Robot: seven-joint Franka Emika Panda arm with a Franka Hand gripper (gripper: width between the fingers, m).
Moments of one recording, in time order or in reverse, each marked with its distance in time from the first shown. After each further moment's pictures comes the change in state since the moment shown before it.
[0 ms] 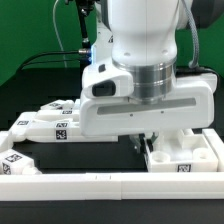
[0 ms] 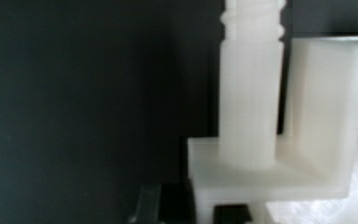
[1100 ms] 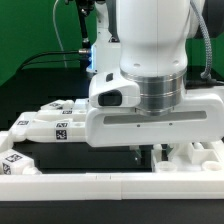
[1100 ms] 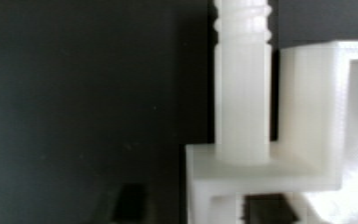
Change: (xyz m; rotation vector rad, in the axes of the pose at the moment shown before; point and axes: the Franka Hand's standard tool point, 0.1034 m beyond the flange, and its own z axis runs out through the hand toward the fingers) arm 0.016 -0.008 -0.002 0.000 0.001 0.058
